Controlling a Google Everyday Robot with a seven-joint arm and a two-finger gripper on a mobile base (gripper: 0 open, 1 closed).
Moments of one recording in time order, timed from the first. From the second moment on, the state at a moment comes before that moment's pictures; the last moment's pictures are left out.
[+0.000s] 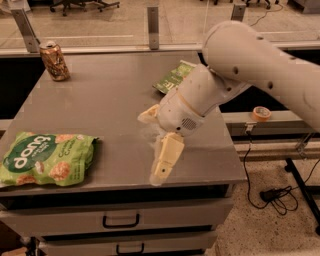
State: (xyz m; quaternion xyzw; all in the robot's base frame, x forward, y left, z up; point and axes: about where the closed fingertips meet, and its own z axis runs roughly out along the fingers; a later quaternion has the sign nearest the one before) arm 0.457 0.022 0.854 -0.71 0.61 0.27 0.22
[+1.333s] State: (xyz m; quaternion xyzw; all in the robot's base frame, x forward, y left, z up) arm 0.493 0.161 0.833 -0.70 0.52 0.39 0.30
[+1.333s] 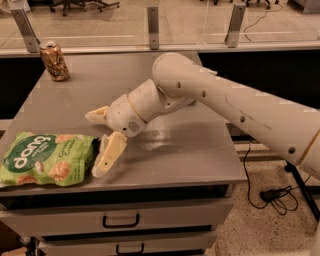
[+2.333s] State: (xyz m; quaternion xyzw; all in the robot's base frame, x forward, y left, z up) arm 0.490 0.174 0.835 -0.68 0.52 0.41 0.32
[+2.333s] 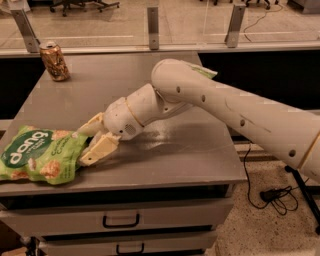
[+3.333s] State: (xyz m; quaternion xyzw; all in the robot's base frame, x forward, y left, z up) arm 0.504 0.093 0.904 -0.65 0.56 0.31 0.41
